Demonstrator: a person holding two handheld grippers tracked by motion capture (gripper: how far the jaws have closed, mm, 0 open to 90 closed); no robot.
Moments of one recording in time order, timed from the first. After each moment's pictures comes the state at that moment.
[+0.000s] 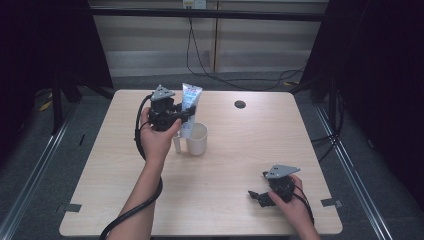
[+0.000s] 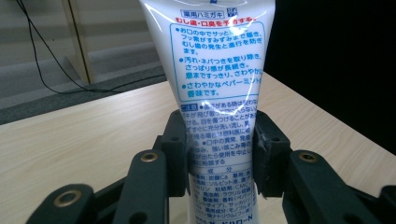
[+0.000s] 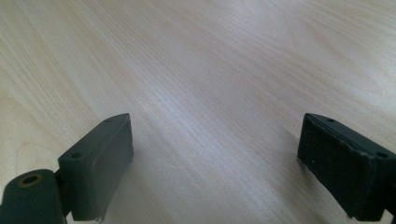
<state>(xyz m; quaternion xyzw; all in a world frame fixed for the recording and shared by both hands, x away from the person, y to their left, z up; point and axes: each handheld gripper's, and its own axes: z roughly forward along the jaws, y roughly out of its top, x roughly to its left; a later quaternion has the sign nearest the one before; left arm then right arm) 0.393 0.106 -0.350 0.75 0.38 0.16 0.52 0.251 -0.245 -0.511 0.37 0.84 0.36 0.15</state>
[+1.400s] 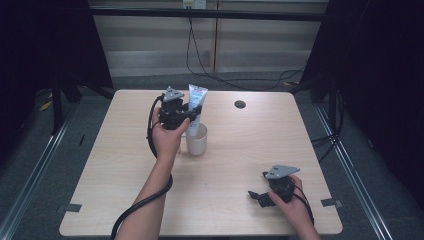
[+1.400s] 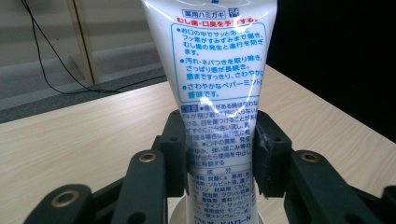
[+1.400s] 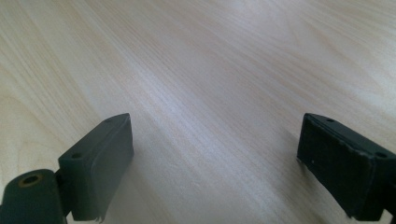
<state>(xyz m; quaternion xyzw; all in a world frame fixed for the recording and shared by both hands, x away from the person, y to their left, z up) 0.416 0.087 -0.379 0.75 0.39 0.17 0.51 0.251 -0.245 -0.511 0.37 0.84 0.36 0.14</state>
